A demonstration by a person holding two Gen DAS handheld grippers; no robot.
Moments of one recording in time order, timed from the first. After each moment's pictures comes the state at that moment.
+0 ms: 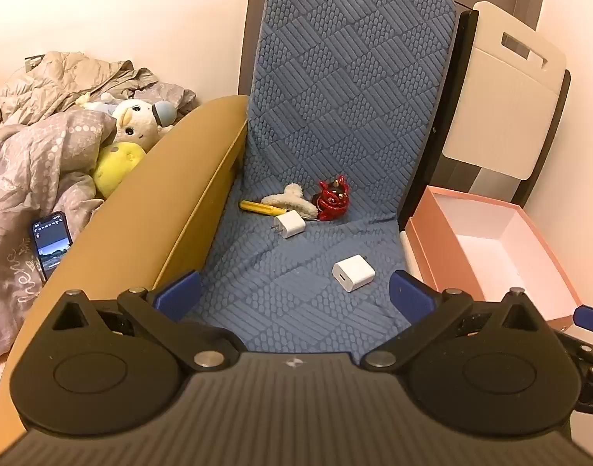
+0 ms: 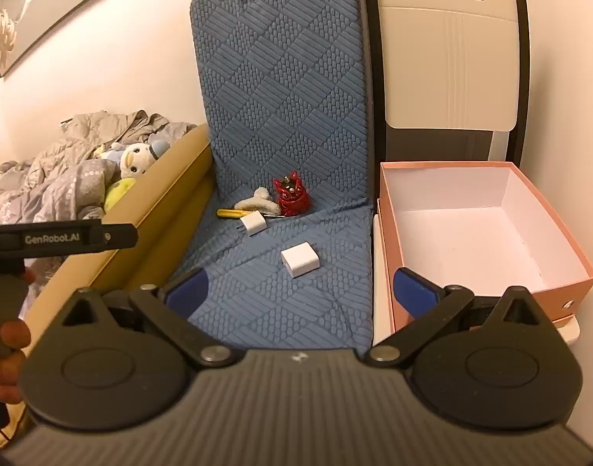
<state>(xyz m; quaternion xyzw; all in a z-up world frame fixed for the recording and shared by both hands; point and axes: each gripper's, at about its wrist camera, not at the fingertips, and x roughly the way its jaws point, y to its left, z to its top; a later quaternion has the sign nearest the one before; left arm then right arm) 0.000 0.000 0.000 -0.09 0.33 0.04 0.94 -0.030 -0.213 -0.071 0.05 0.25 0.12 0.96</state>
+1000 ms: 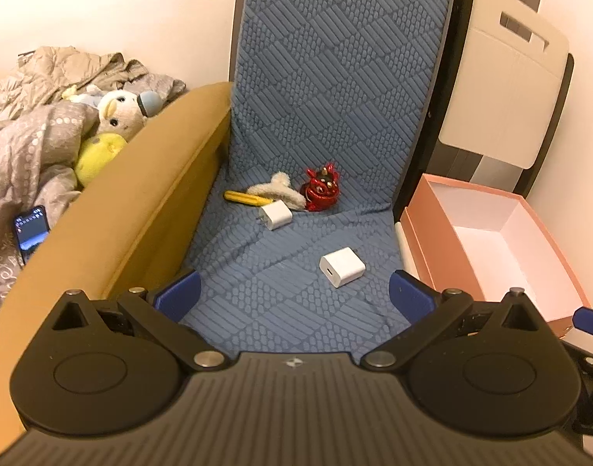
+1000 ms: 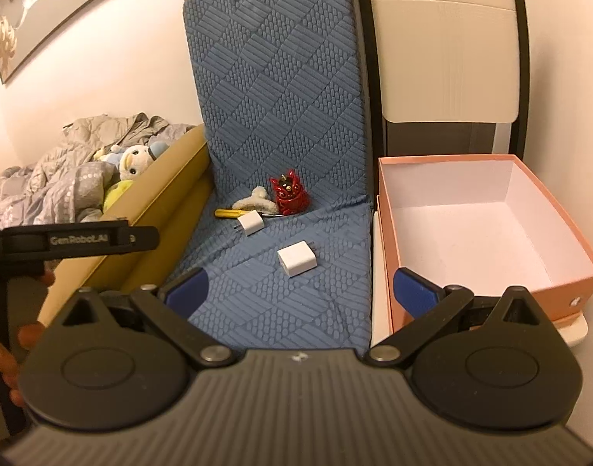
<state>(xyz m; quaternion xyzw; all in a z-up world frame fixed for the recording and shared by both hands) 0.034 -0.034 -0.021 -0.08 0.35 0.04 0.93 -0.014 -0.232 -0.088 0.06 0.25 0.13 0.96</state>
